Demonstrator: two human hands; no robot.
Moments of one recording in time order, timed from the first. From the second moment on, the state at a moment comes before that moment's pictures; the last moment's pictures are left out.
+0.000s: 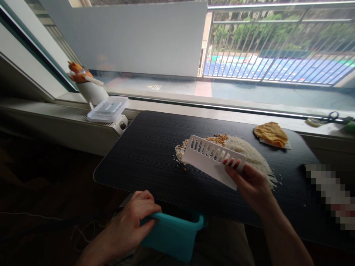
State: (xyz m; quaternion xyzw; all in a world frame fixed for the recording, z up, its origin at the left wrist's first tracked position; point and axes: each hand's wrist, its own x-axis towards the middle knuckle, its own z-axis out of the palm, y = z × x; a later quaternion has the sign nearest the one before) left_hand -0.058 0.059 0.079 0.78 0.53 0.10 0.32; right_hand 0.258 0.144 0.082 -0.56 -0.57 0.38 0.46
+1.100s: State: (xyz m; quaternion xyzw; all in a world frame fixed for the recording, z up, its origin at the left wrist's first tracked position) left_hand -0.056 0.061 0.081 0.78 0.51 0.12 0.33; right_hand 0.309 0.093 0.067 -0.60 -0.54 0.37 0.47
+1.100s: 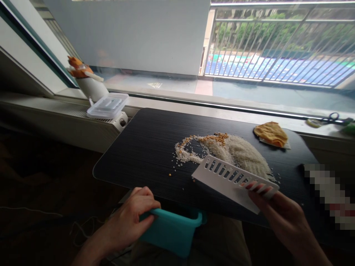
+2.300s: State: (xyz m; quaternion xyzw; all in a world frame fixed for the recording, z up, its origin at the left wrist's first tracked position) left_hand -0.070 0.062 0.081 0.79 0.52 0.13 0.30; right_hand 0.263 0.137 0.085 -0.60 -0.51 0.33 0.52
